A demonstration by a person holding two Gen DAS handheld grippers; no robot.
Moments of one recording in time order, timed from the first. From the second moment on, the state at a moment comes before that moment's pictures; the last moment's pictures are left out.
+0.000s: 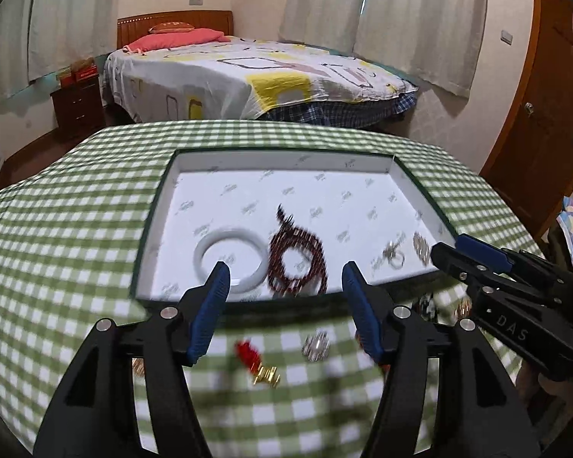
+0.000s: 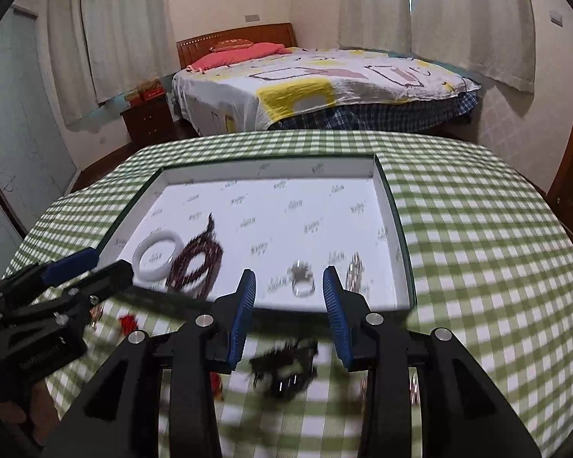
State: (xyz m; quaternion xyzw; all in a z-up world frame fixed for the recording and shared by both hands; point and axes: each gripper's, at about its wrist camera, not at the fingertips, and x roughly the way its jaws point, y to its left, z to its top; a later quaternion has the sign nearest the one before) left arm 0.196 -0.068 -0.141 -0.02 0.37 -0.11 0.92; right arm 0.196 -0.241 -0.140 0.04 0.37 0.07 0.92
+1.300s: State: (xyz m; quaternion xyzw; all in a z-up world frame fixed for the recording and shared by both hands) left arm 0.152 0.001 -0.183 -0.04 0.43 -0.03 0.90; right arm 0.179 -0.242 -0.193 0.02 0.44 0.04 0.90
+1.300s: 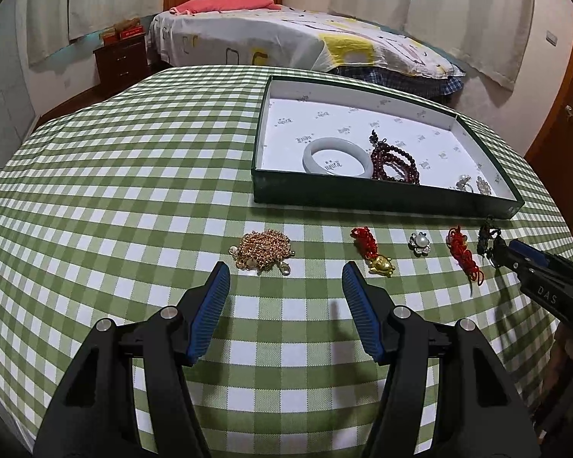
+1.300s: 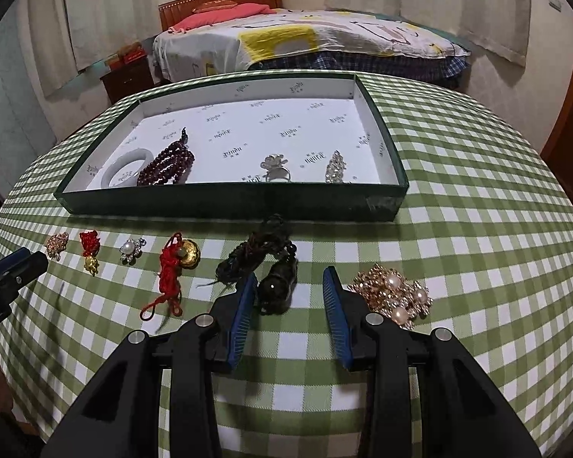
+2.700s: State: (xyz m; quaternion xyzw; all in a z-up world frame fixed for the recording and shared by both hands) left arm 0.185 0.012 -0.199 0.01 0.45 -0.04 0.89; right arm 0.177 -0.249 -0.195 0.04 0.44 0.05 0.90
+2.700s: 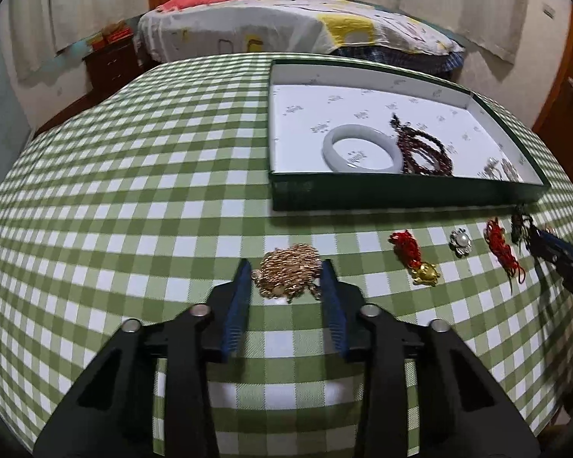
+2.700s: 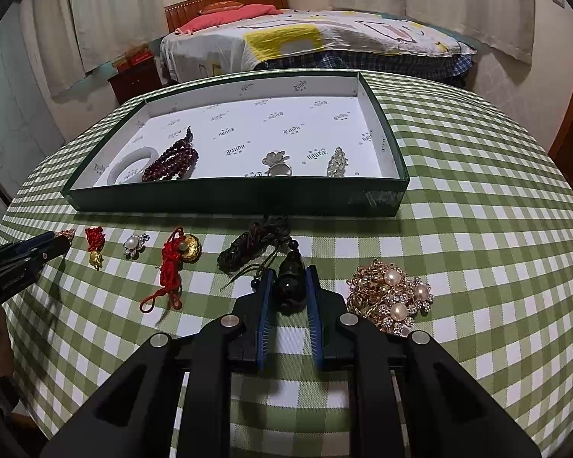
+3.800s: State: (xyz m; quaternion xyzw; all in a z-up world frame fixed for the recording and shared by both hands) left arm 0.162 0.008 -0.161 0.00 0.41 -0.08 0.91; right arm 0.161 -0.247 -0.161 0.04 0.40 0.06 0.92
